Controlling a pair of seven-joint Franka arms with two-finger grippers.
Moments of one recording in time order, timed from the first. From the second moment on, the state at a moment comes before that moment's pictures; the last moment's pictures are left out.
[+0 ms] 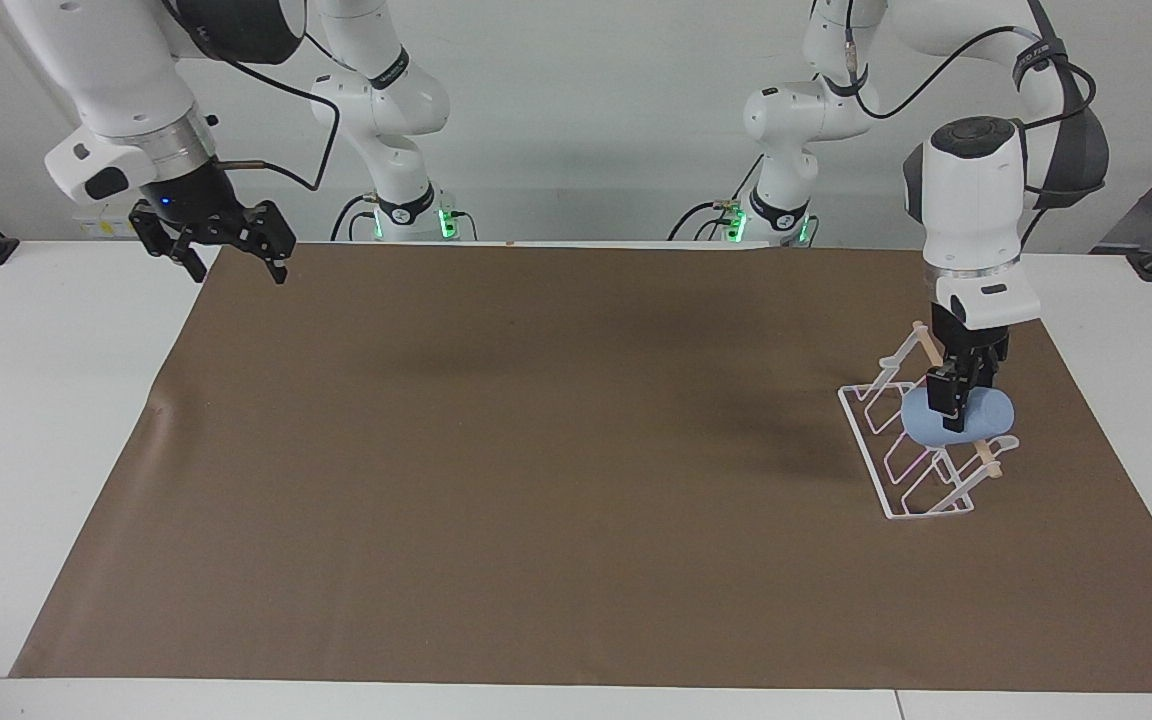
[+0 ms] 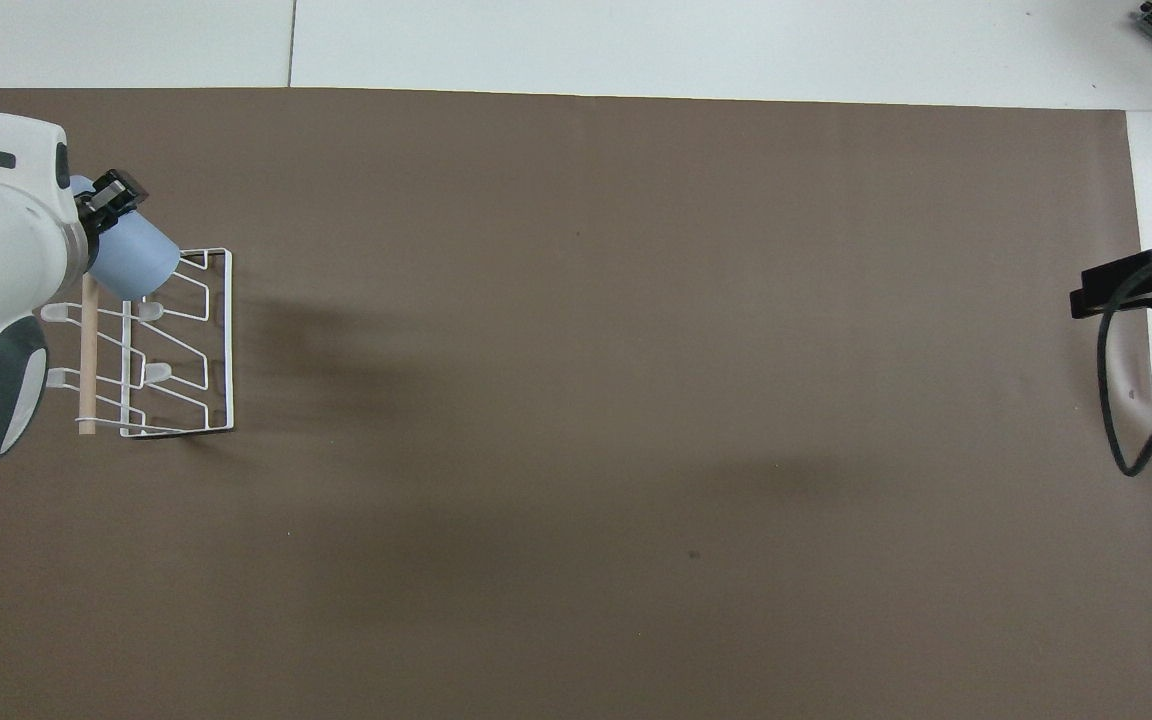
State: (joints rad) left arm 0.07 0.04 -0.18 -1.93 0.47 2.34 -1.02; right arm -0.03 0.05 -0.06 -1.49 0.00 1.54 -0.05
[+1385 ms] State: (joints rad) left arm 0.07 0.10 -0.18 -1.94 0.59 2.40 -1.19; right arm 0.00 -0.05 -0.08 -1.70 0.02 1.67 -0.06
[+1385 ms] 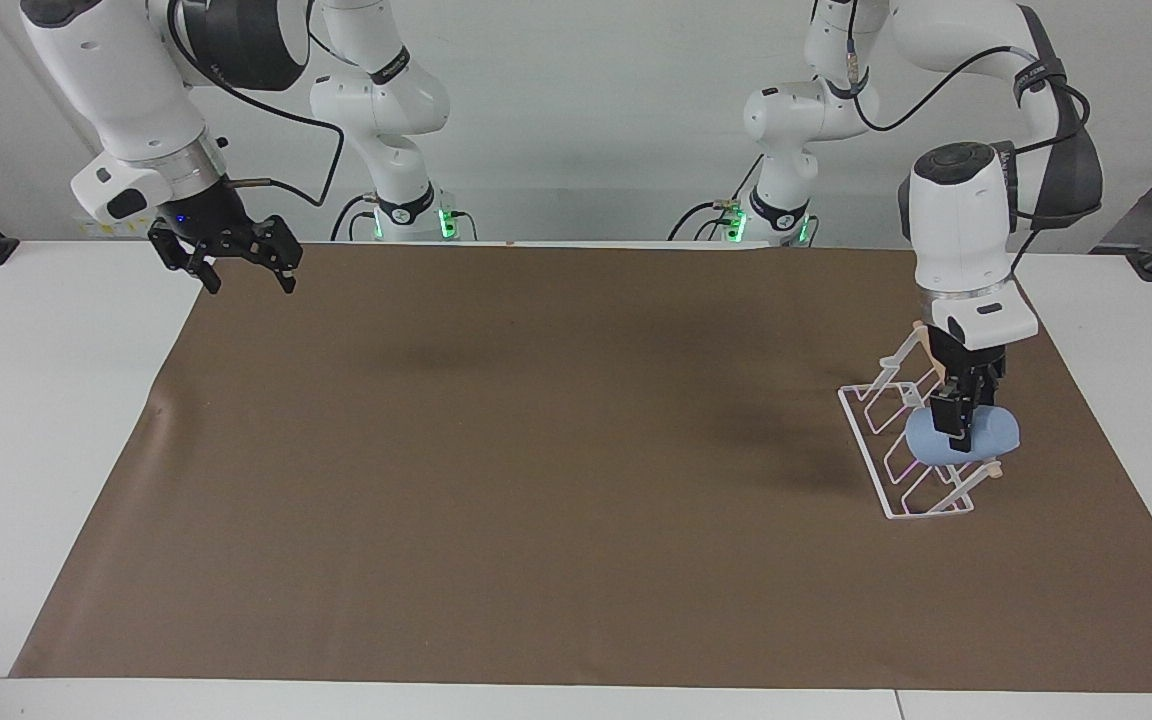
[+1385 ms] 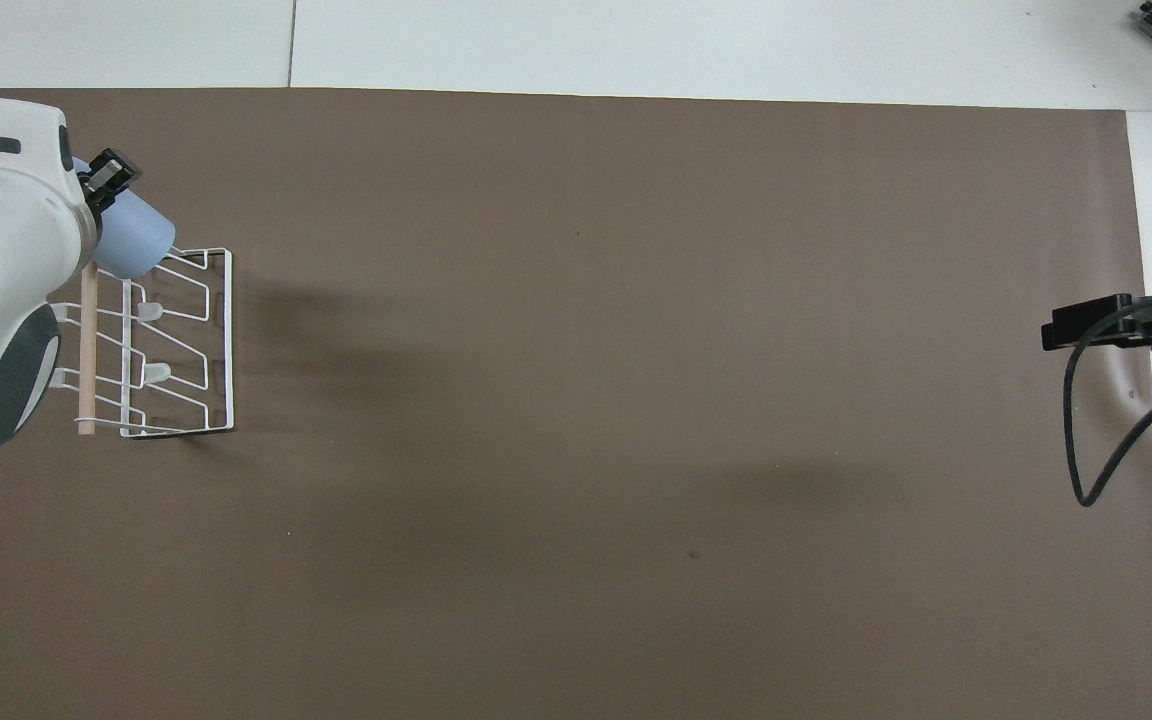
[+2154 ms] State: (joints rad) left arm 0.07 0.09 -0.19 -2.00 0.60 2.45 -1.20; right arm 0.00 -0.05 -0.11 -1.71 0.02 1.67 -0.06
